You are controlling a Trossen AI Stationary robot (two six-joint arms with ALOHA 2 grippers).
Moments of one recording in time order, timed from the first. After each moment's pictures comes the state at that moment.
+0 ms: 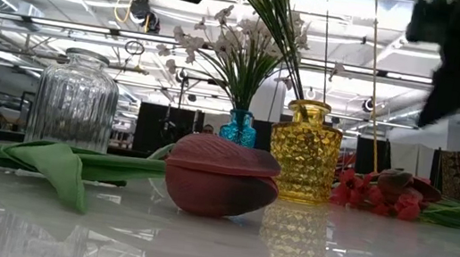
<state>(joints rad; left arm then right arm) -0.31 1.22 0.85 -0.13 -0.36 -0.07 0.45 1.18 0.81 -0.81 0.39 0.95</state>
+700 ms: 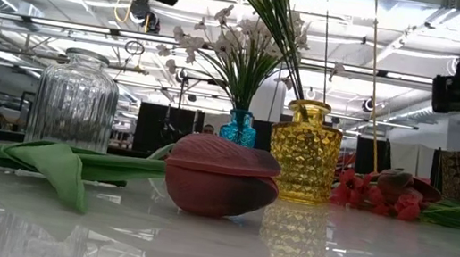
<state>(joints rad) -0.34 1.15 0.85 -0.30 -0.33 -0.10 0.56 1.34 0.65 -0.75 0.27 1.22</state>
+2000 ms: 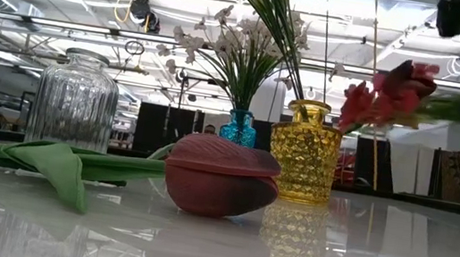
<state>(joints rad) -0.37 1.04 0.85 -0.38 -0.34 -0.12 0.54 1.18 0.95 -1.20 0.36 1.32</state>
